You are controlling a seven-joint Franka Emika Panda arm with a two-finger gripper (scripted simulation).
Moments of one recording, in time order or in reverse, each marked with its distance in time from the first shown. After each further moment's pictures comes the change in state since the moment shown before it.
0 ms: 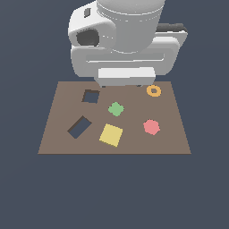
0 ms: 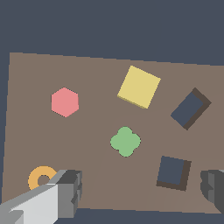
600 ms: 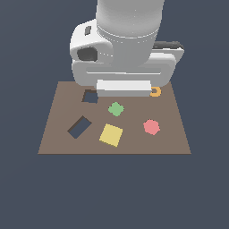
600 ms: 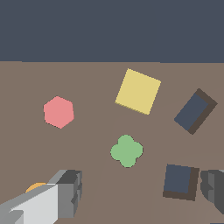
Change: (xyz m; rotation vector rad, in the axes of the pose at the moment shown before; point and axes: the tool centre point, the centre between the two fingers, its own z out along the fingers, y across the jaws) arm 0.013 0.002 0.017 0.002 0.000 0.057
